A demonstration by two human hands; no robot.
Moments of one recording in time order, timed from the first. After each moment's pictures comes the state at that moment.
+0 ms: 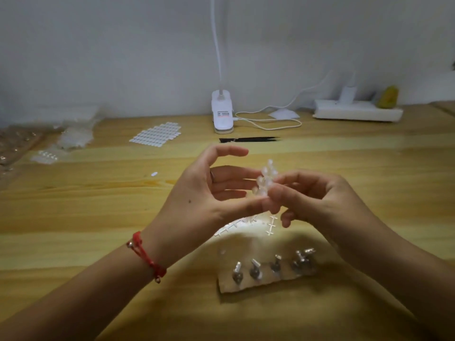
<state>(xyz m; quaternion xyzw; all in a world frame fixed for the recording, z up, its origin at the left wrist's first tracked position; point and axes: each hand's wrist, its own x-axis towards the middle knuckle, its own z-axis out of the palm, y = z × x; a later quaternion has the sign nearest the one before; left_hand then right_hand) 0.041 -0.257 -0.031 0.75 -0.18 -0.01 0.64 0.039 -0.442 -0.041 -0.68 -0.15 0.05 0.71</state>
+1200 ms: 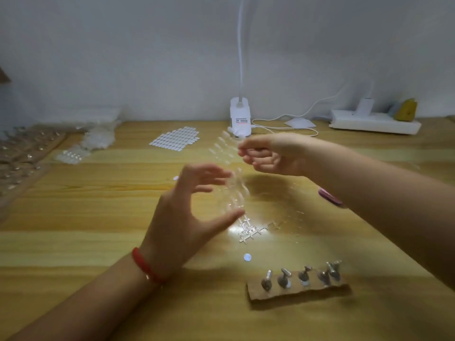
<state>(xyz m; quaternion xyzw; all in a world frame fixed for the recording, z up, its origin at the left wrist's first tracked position) 0.051 -0.204 -0.059 0.80 -0.25 0.27 0.47 0.171 -0.378 -0.015 -0.67 0.05 0.26 0.69</state>
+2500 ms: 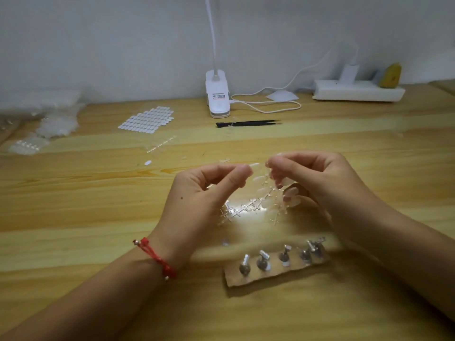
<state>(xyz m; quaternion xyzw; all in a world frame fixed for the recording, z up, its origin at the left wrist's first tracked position) 0.048 -0.258 -0.055 0.73 -0.06 0.03 0.68 0.053 -0.434 -0.045 -0.70 -0.05 0.04 0.71</state>
